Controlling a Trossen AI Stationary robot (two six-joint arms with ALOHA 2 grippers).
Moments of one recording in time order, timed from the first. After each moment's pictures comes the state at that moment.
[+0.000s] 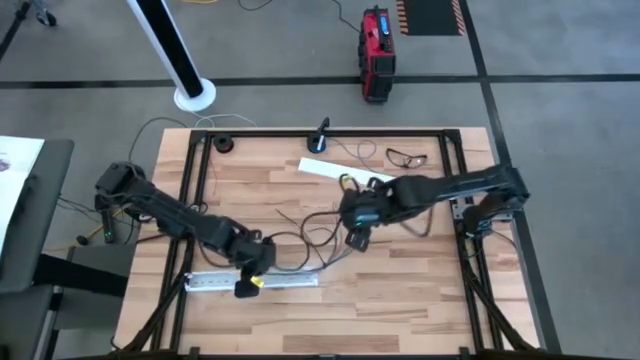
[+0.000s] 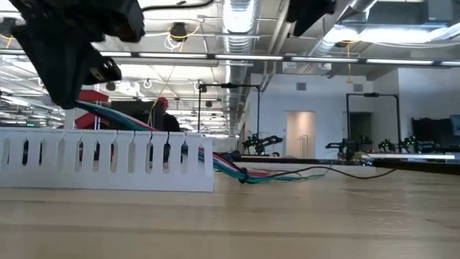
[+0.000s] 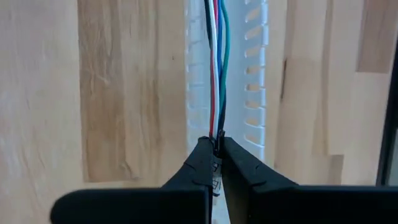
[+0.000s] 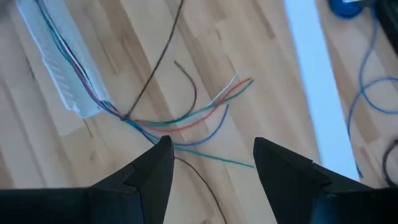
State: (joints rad) left arm -0.40 1.43 0.96 -0.77 0.08 -0.47; right arm 0.18 1.67 1.71 -1.21 0.29 0.54
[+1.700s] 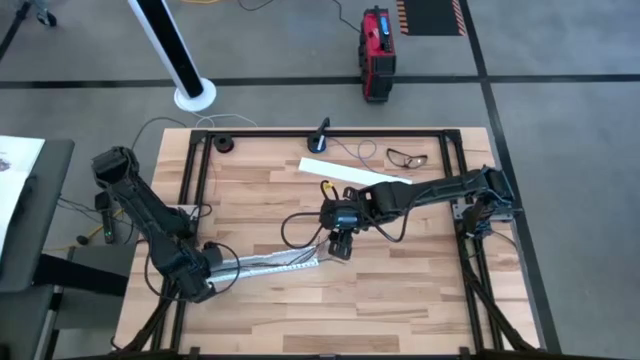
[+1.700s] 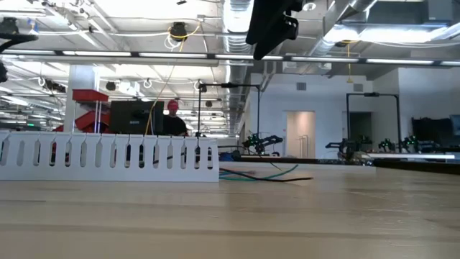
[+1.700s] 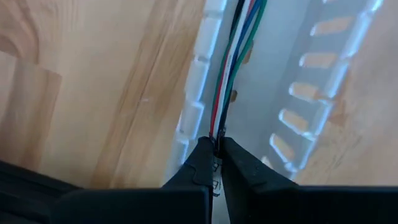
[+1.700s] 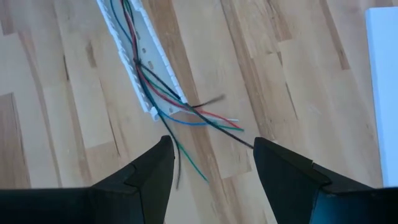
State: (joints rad) left arm -0.98 1.20 0.56 -0.88 -0.06 -1.41; right arm 0.16 1.82 1.71 -0.98 0.15 0.39
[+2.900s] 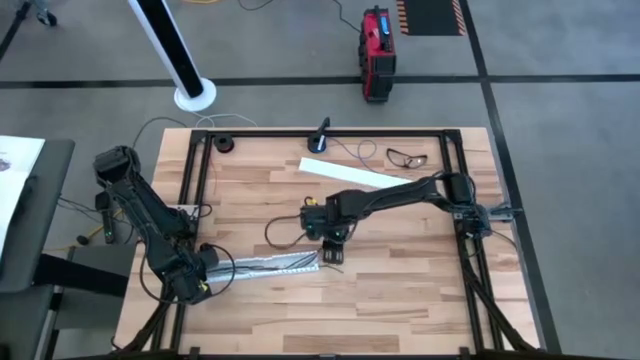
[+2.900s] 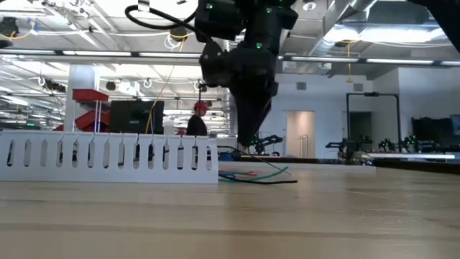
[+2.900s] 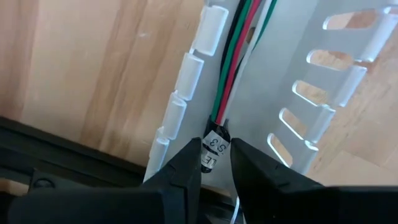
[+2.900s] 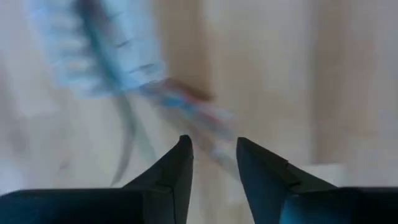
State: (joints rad) left arm -1.06 1.20 0.55 -0.90 0.01 -1.51; right arm 0.05 2.12 1.71 -0.94 -0.13 0.17
